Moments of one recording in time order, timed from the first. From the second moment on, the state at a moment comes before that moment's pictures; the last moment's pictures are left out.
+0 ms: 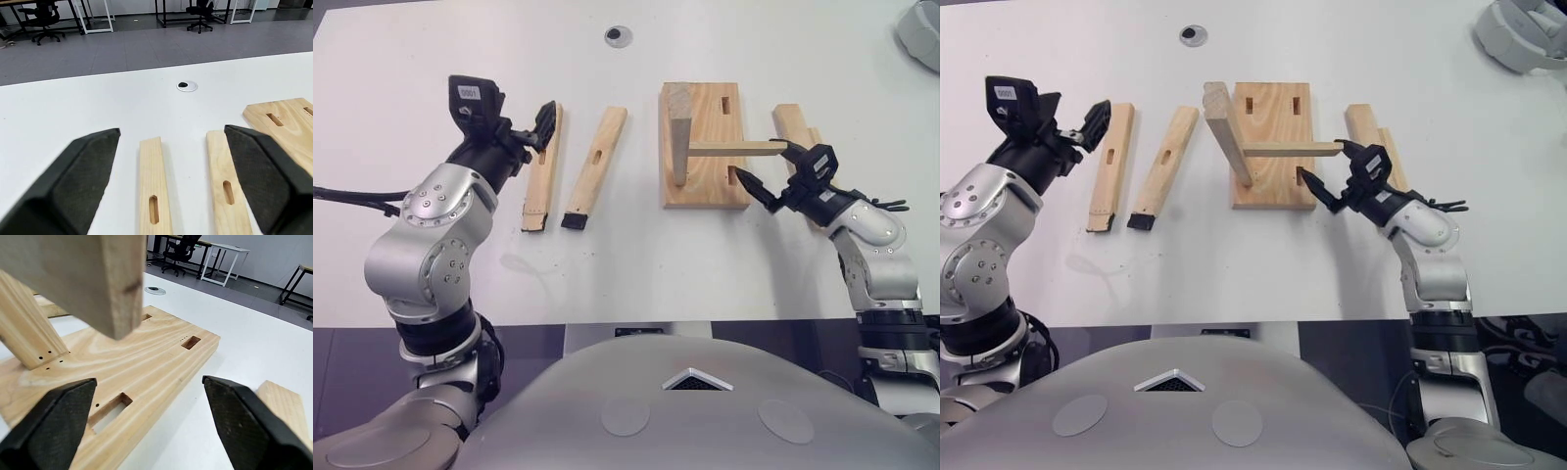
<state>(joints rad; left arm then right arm) -0.03 0.36 0.14 -0.71 -0.49 1.04 -0.05 0.10 -0.54 -0.04 -0.04 0.28 0.10 0.67</state>
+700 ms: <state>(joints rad) 0.18 0.35 -0.10 -0.63 -0.40 0.99 -0.10 0.12 -0.51 -0.08 -0.07 0.24 0.11 0.60</state>
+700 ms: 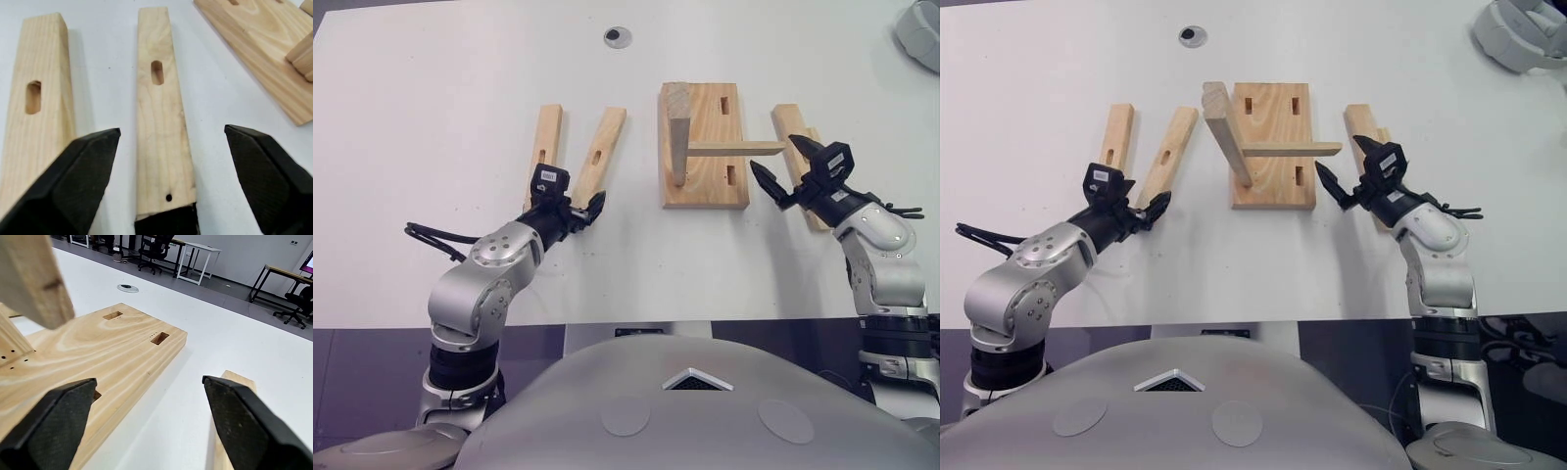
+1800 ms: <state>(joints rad) -0.22 0.36 0.14 -0.76 -0.33 0.76 -0.15 -0.19 -0.52 -0.40 -0.14 0.47 0.27 0.40</state>
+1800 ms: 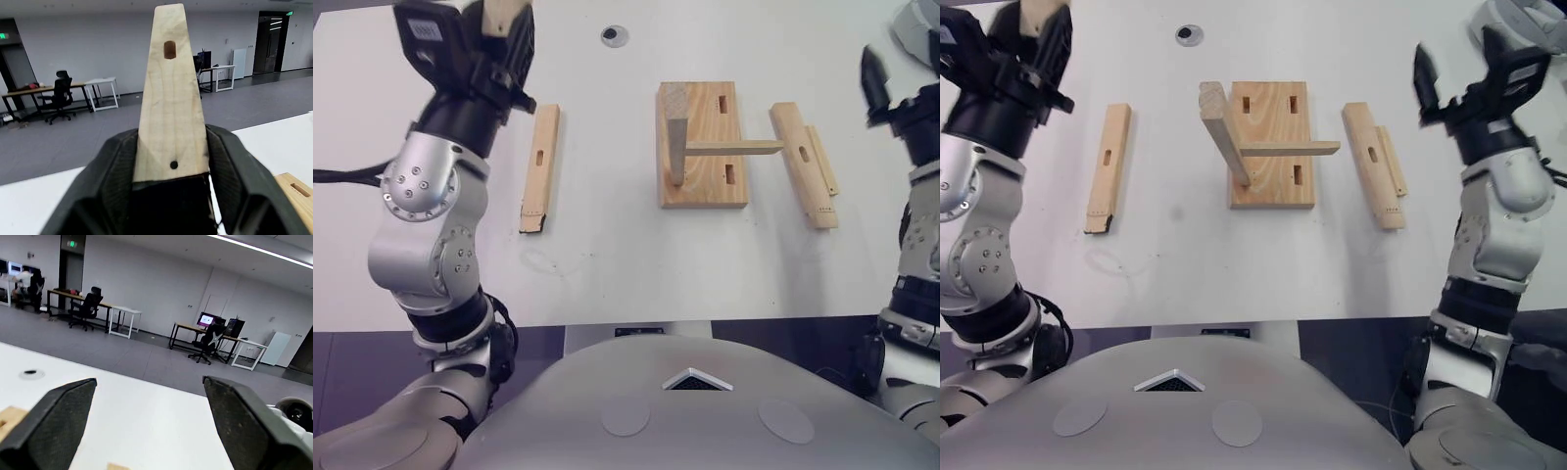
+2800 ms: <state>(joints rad) -0.53 0.39 -0.17 -0.67 -0.19 0.45 -0.43 -0.62 -0.46 -0.42 -0.30 1.93 0.65 -0.27</state>
